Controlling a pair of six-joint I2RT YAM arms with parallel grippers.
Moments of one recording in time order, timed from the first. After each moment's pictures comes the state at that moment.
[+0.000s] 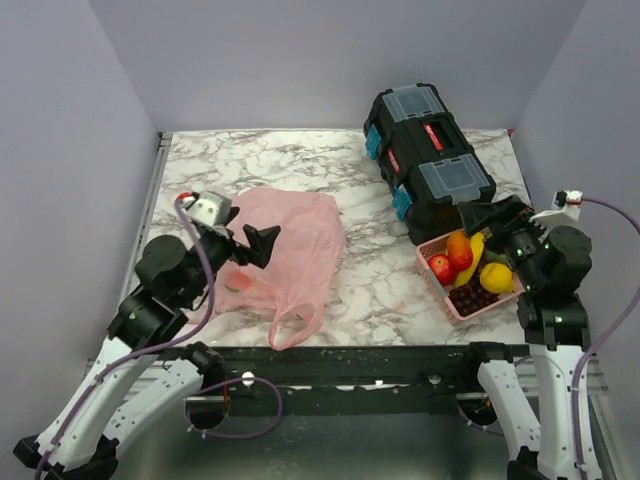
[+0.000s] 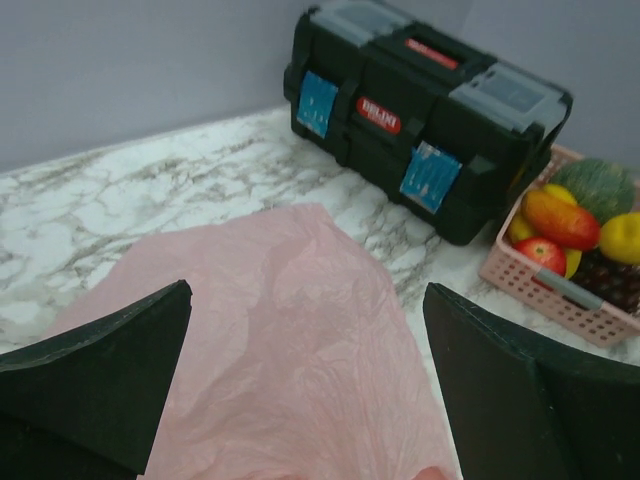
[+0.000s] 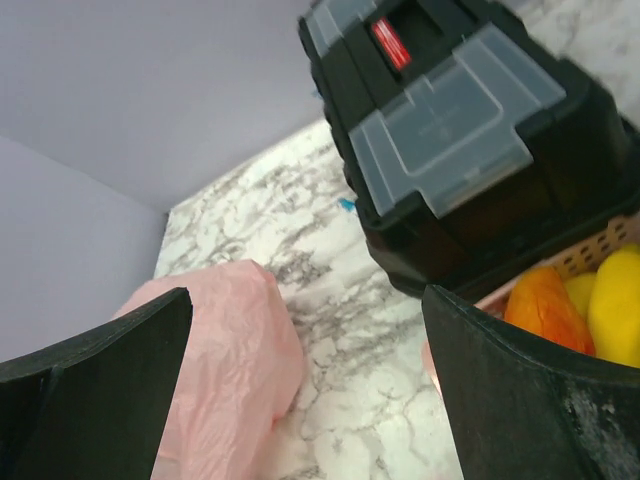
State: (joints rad) left arm -0.60 0.61 0.88 -0.33 -0.04 -0.12; right arm -0.05 0.57 0.84 -0.43 -0.19 0.64
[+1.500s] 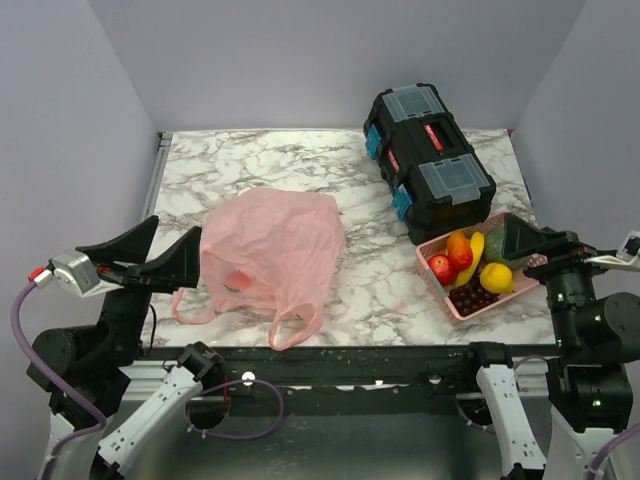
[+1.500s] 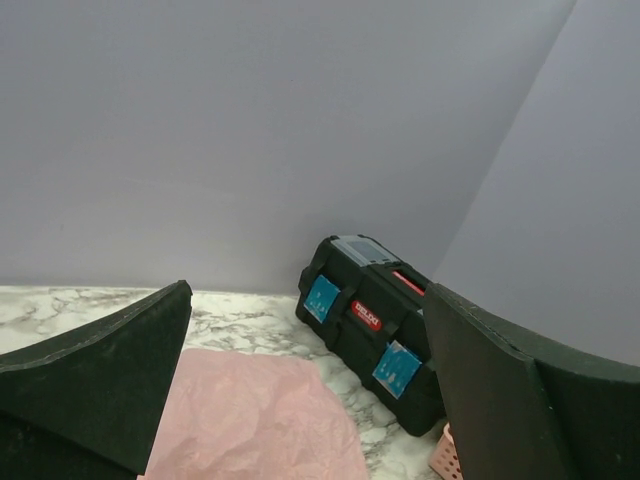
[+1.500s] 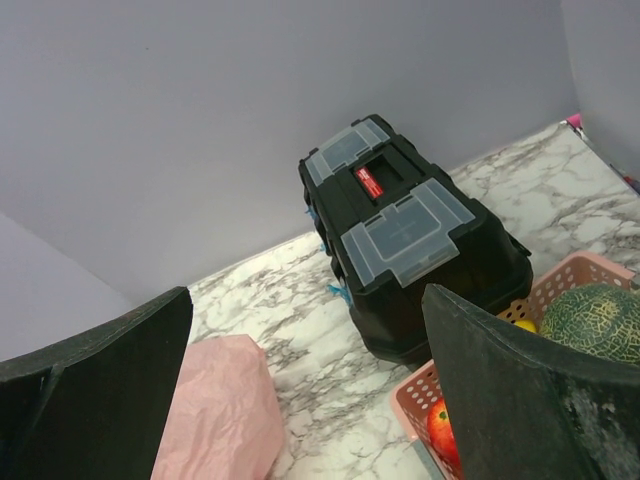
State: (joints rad) left arm -0.60 0.24 0.99 -0.29 -0.27 -0.25; right arm -0.05 0.38 1.15 -0.64 0.01 0.51
